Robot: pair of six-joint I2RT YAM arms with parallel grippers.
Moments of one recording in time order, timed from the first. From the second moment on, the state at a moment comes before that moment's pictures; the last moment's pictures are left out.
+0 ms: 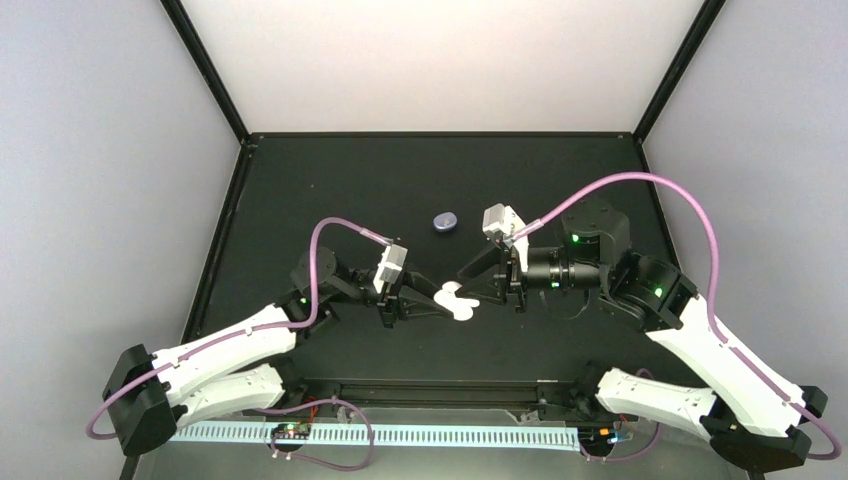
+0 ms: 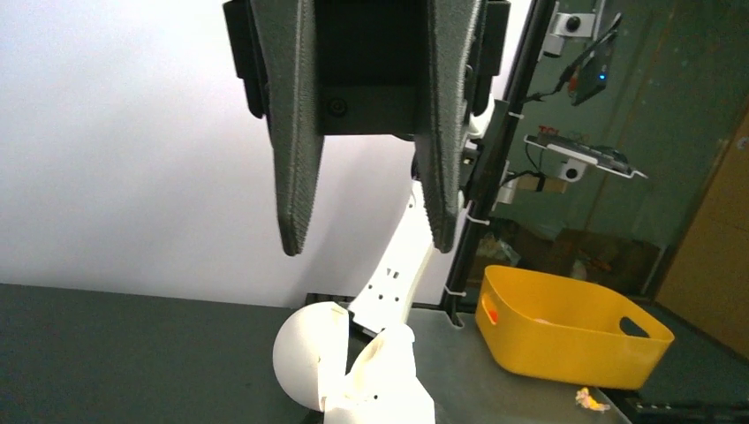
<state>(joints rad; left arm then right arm) -0.89 0.97 0.60 0.62 0.85 -0.41 0.90 0.93 1.29 -0.68 -0.55 0.08</state>
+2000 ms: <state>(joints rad) -0.89 0.91 0.58 0.55 0.70 -0.36 0.90 1.00 1.27 -0.68 -0.58 0.12</state>
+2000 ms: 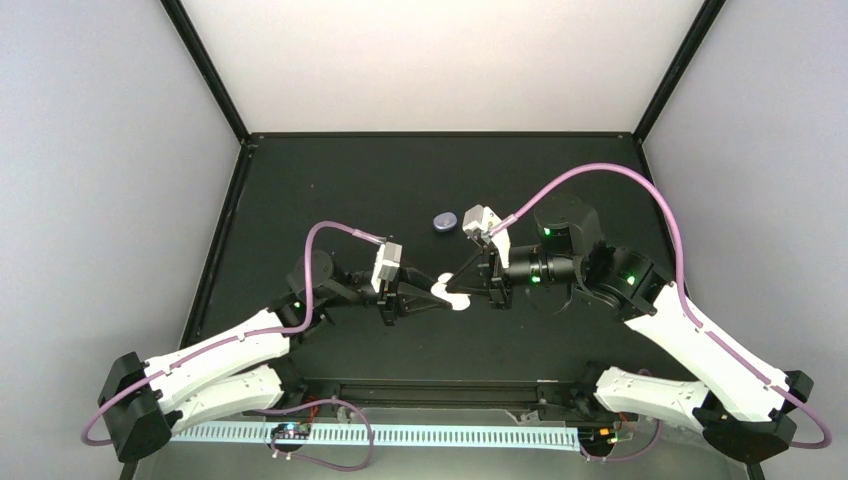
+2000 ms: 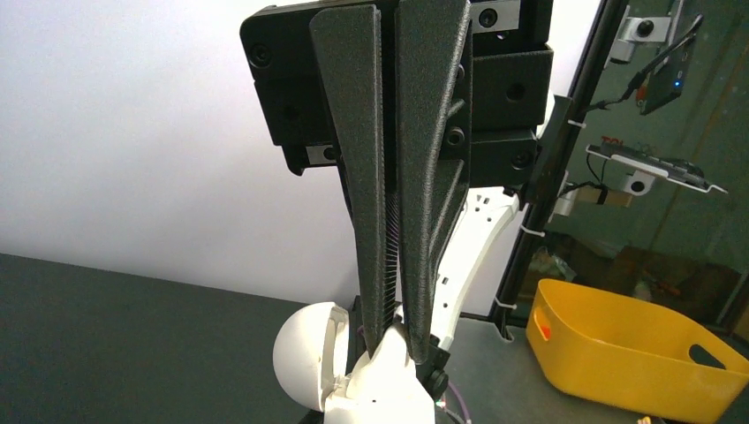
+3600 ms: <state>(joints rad) -0.89 0.83 0.57 0.49 0.72 -0.22 0.97 1.06 1.40 -0.77 -0.56 0.07</state>
